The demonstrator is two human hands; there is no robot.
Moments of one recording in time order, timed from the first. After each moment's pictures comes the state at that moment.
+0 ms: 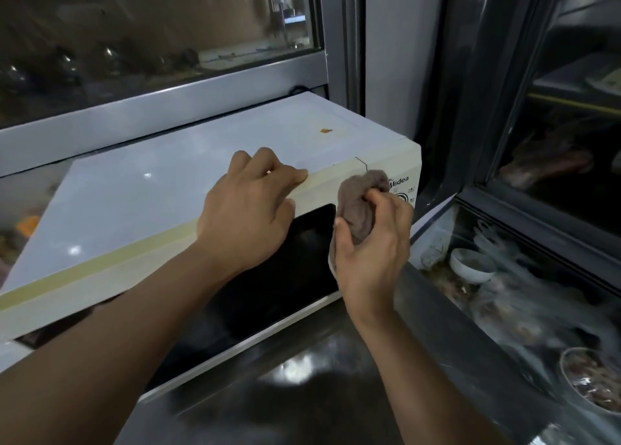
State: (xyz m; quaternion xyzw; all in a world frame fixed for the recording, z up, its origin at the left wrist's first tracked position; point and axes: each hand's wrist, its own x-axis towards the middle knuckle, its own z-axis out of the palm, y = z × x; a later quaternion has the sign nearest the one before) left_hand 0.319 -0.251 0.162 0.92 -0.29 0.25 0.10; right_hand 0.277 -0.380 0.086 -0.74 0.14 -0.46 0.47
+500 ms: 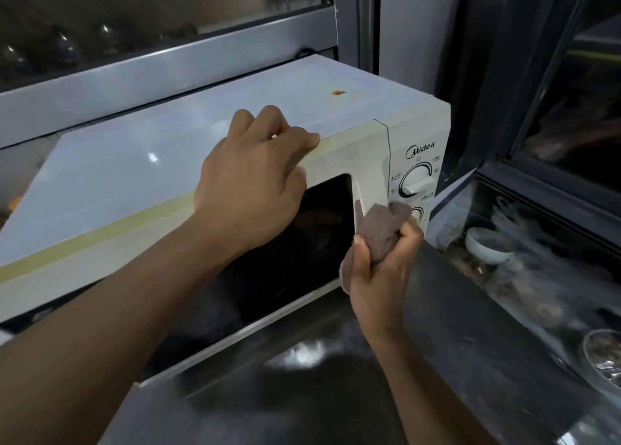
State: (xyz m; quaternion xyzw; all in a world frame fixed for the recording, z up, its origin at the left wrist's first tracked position) left_hand 0.319 -0.252 0.160 0.91 -0.30 0.27 0.10; right_hand 0.282 -0.373 0.001 -0.70 0.13 -0.43 0.56
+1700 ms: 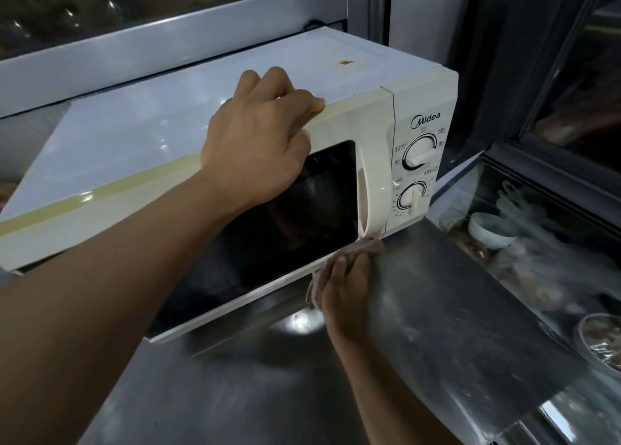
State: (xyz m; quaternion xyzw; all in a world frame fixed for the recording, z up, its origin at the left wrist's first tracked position) left_hand 0.319 -0.250 0.160 0.91 -0.30 0.28 0.10; right_hand 0.267 -0.326 -0.053 -0.70 0.26 -0.20 0.63
